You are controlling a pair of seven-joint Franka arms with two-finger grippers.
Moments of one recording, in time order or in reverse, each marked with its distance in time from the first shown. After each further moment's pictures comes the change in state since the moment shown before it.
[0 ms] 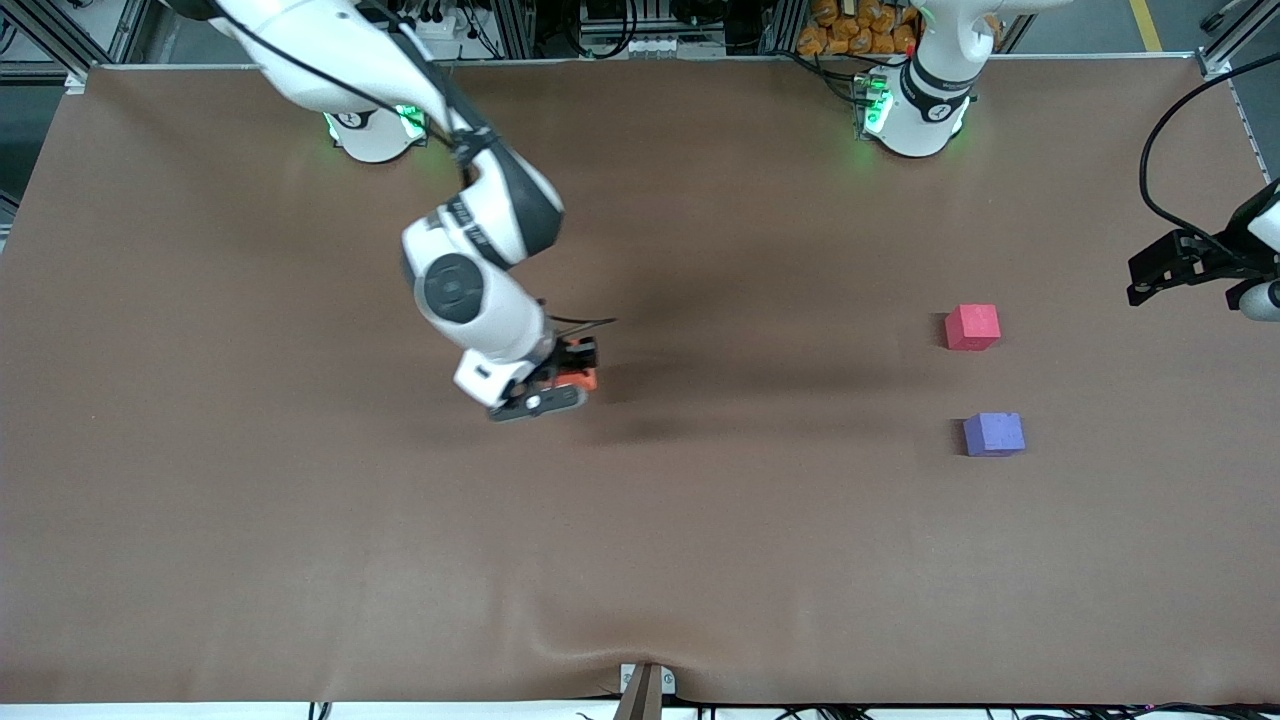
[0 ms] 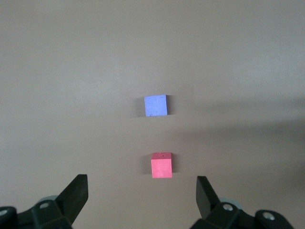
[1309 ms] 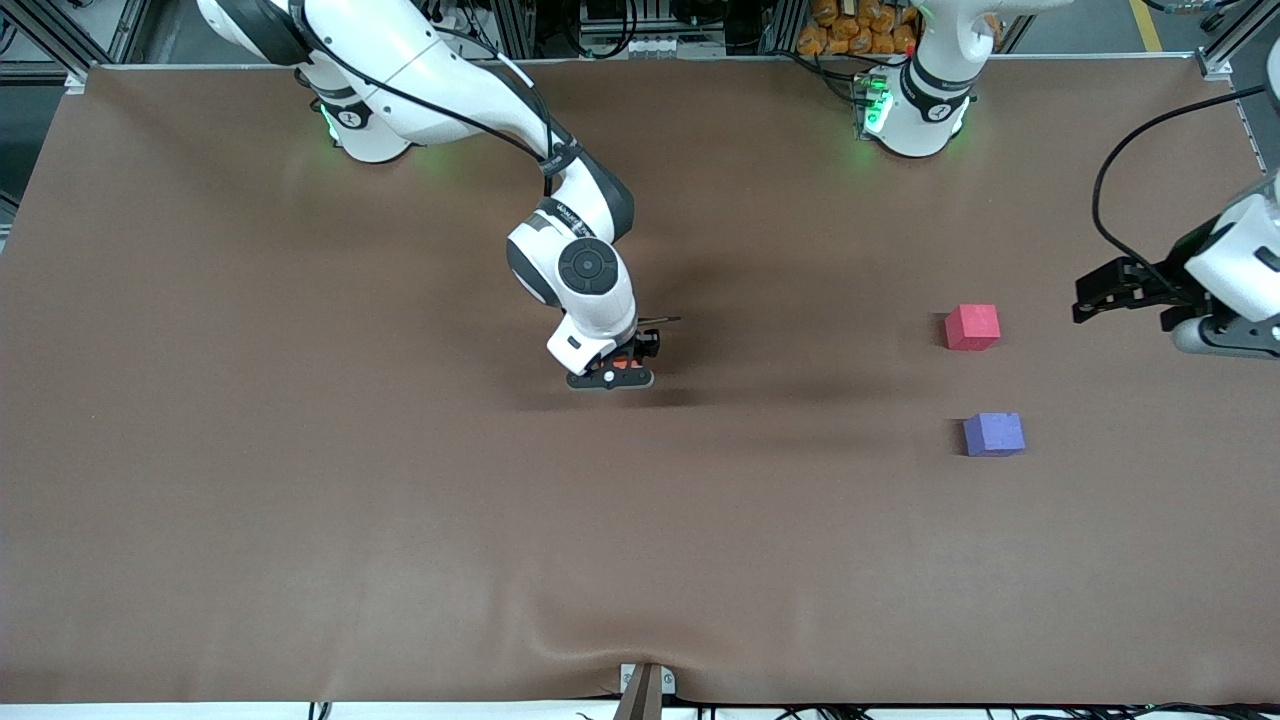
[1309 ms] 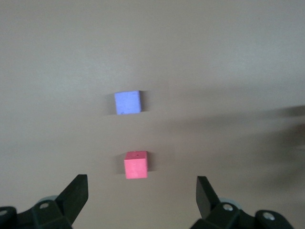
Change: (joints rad) left arm -0.042 0.058 -0.014 0.000 -0.076 0.000 -0.057; right arm 0.135 0.160 -0.008 0.039 -0.191 0.092 0.346
